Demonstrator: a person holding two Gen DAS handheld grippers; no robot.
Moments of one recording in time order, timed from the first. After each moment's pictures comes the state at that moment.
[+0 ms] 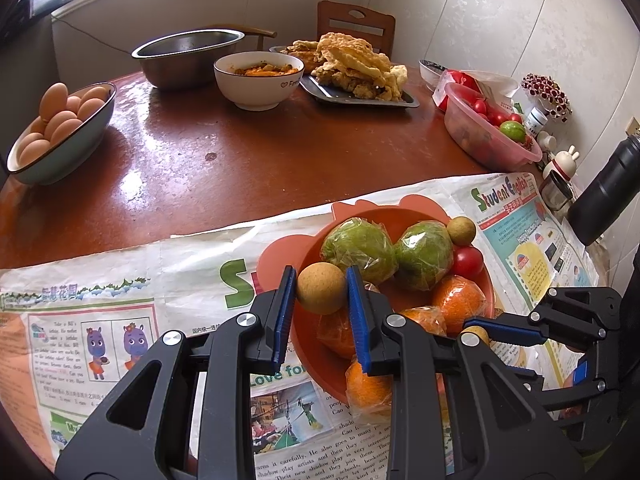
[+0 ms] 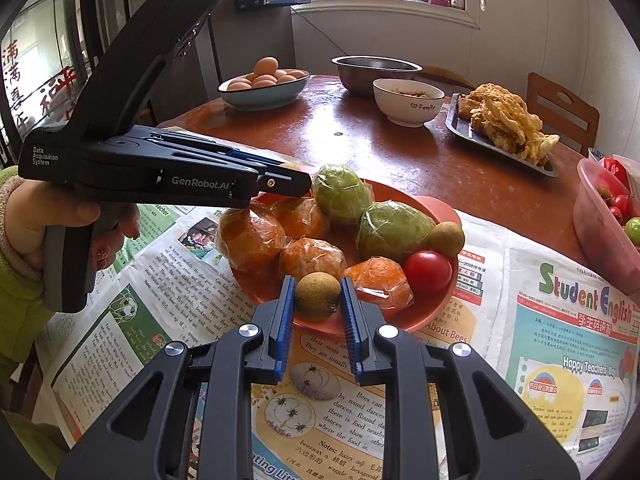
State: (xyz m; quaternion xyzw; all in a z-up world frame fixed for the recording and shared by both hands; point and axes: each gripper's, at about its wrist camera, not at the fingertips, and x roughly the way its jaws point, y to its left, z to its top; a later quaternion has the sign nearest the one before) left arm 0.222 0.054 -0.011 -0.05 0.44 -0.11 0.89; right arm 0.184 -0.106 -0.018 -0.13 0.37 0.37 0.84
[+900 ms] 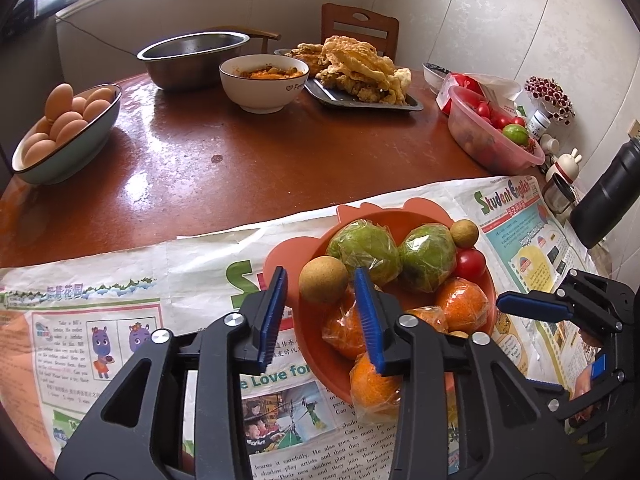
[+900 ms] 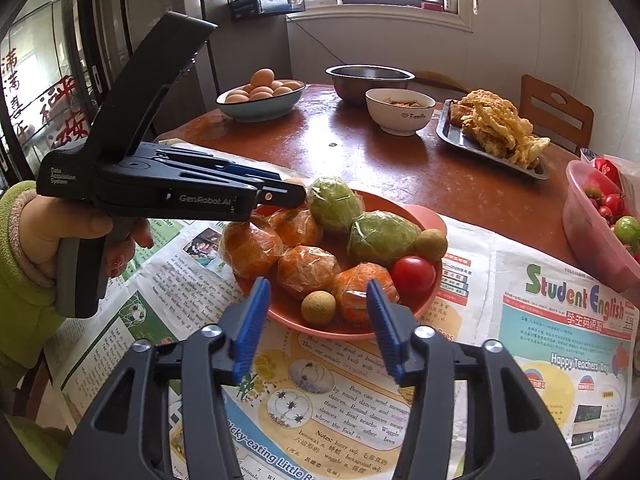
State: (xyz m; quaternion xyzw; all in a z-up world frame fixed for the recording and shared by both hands) left arm 0.223 0.056 -0.008 -0.05 0.44 -0.10 0.89; right arm 0.182 -0.116 -0.003 -0.12 0.37 0.37 0.85
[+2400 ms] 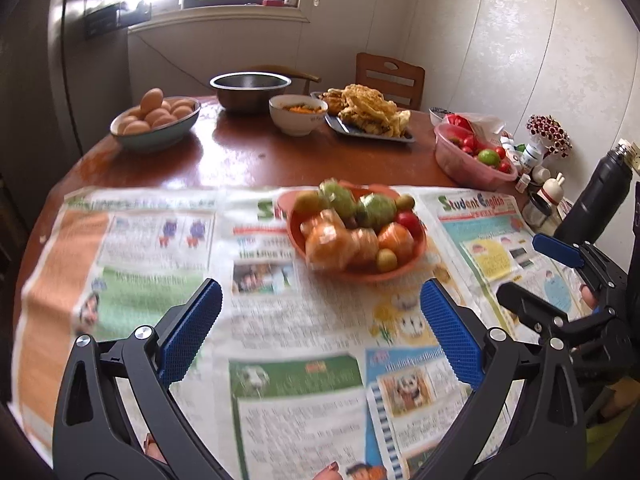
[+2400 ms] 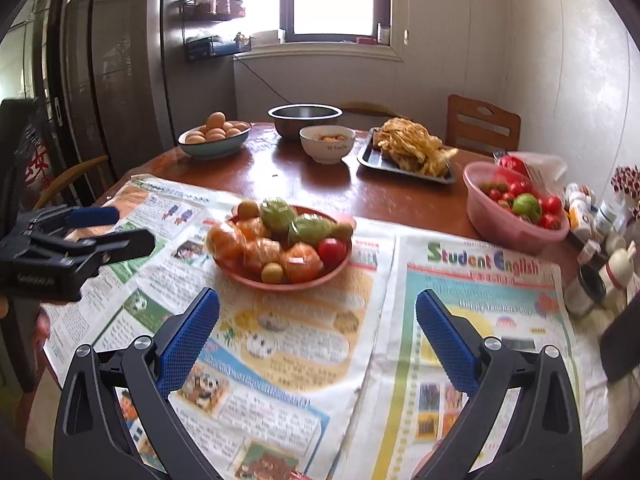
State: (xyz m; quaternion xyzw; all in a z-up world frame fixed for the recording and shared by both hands) left arm 0.069 0.030 0.036 -0.08 0.37 -0.01 0.93; right arm 0.110 -0.184 0.031 -0.09 0.31 0.26 0.91
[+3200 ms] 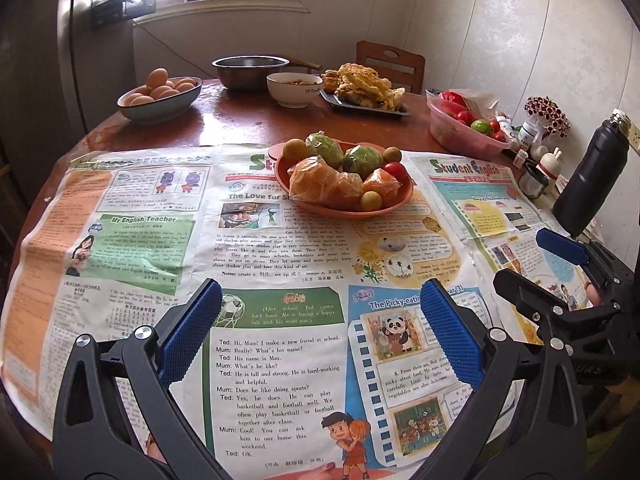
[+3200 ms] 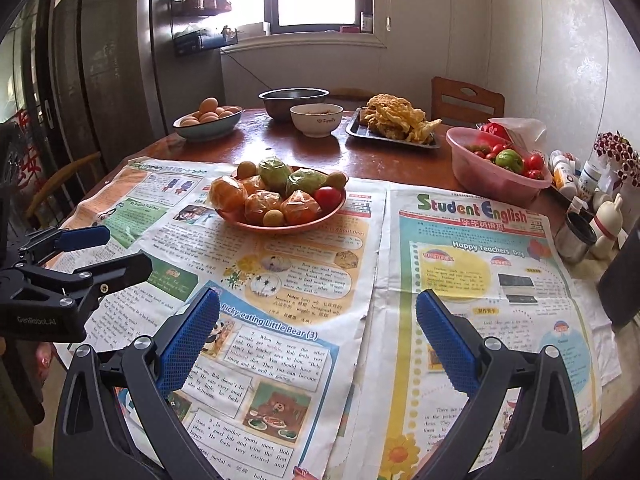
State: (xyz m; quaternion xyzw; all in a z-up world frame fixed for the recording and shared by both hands) left arm 0.032 0.004 0.009 -0.07 0.38 0.00 0.92; right arm 0.074 -0.198 0.007 -0.08 0.33 0.24 0.91
